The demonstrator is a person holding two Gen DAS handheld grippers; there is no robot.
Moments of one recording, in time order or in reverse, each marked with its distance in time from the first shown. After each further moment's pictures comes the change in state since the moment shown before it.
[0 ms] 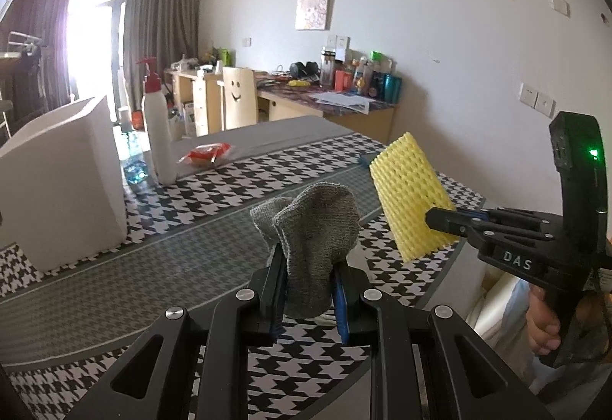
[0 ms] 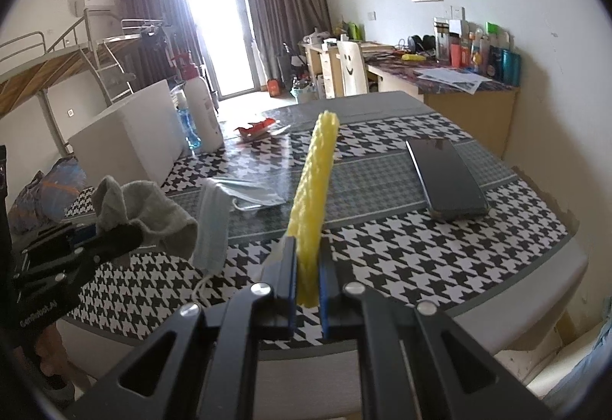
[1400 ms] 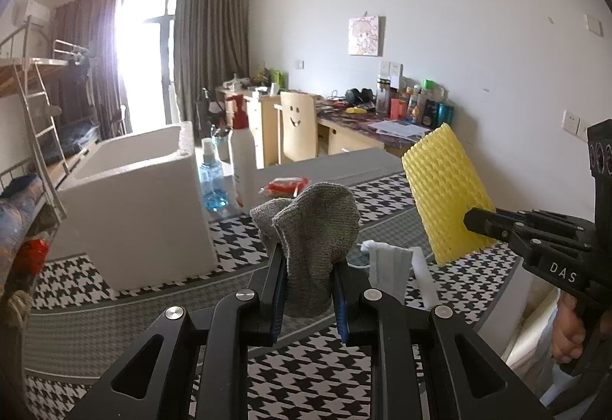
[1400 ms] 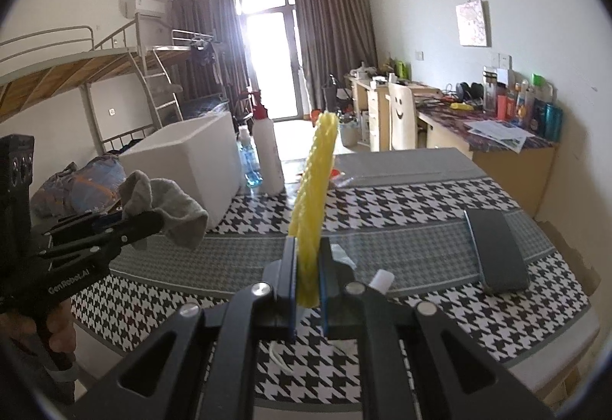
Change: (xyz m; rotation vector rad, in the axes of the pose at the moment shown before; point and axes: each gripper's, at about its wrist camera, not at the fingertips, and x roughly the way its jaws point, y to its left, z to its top) left arm -0.043 0.046 0.025 -0.040 -0.085 0.199; right arm -0.009 0.055 0.039 -0.118 -0.124 0.135
